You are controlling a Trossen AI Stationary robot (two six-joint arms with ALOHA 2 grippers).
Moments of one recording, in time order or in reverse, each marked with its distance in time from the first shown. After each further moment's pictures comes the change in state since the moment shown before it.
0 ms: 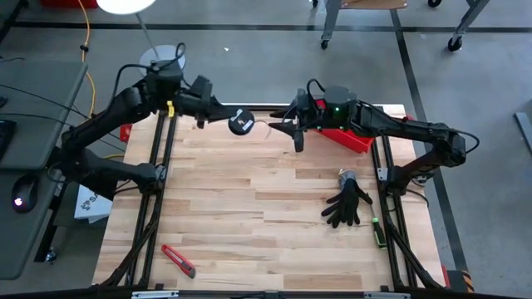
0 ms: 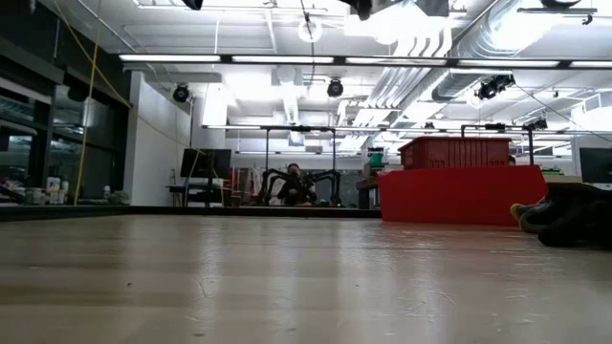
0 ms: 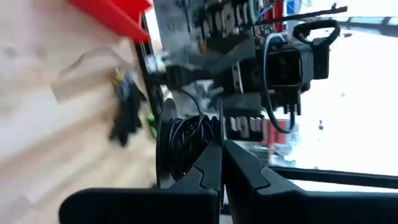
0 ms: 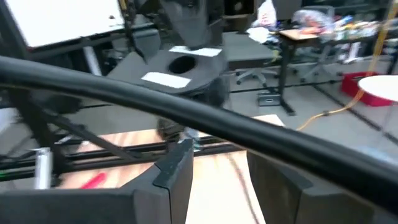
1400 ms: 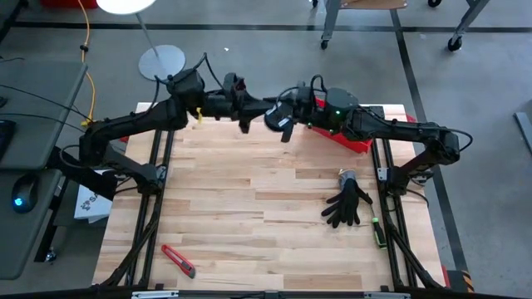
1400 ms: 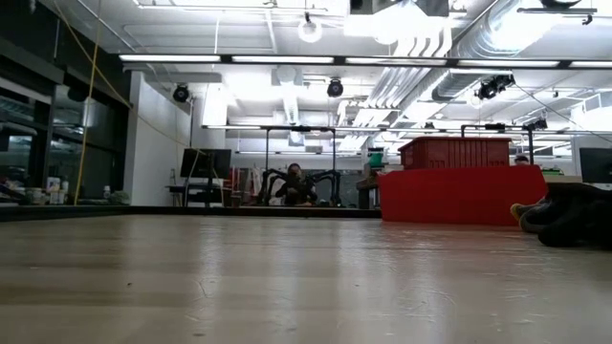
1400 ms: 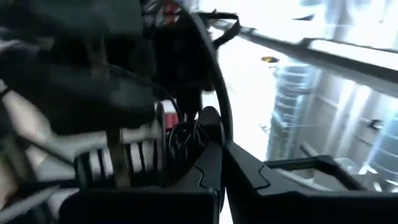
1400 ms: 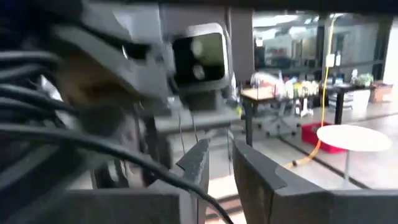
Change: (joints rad) left arm -0.196 0.221 0.001 0.752 -0.100 -0.395; right arm 0.053 0.071 0.002 0.325 0.220 0.020
